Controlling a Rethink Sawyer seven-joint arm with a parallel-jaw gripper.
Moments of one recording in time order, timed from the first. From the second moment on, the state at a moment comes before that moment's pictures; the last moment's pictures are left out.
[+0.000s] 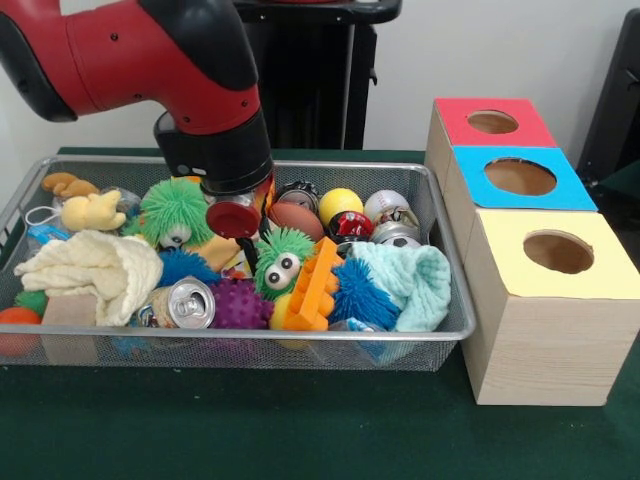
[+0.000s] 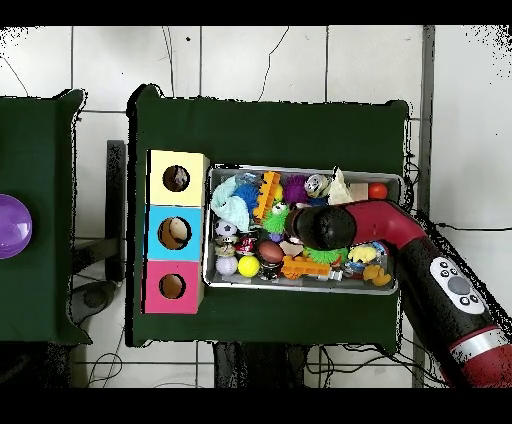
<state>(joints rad) -0.94 -0.38 0.78 1.64 -0.79 0.80 0.48</state>
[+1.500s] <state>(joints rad) -0.83 -0.44 0.63 1.57 -0.79 0.80 0.48</state>
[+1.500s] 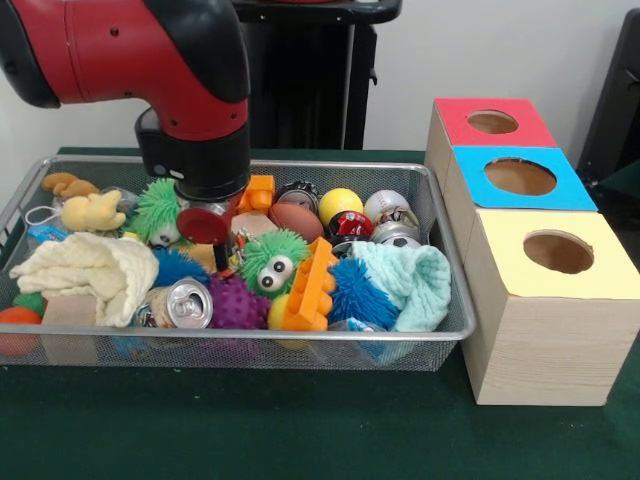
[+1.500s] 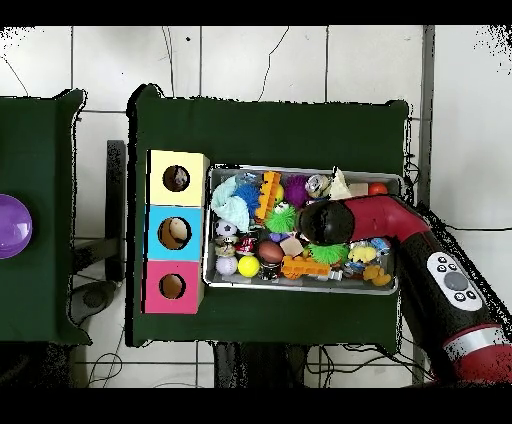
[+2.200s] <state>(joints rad) -0.84 -0.61 0.62 1.64 -0.70 0.88 0.48</state>
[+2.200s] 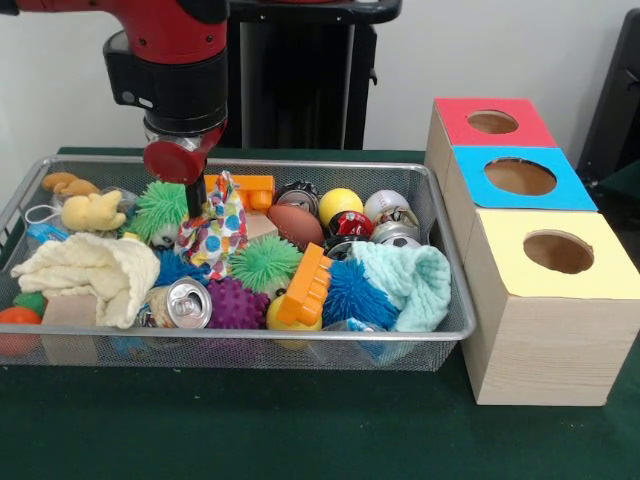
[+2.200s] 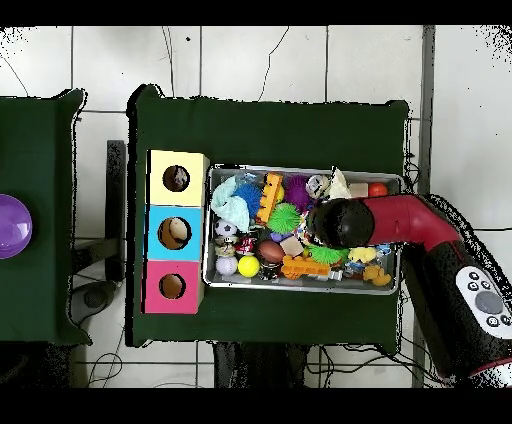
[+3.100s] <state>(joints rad) -0.91 -0.61 0.71 1.66 -0.56 0.86 0.48</state>
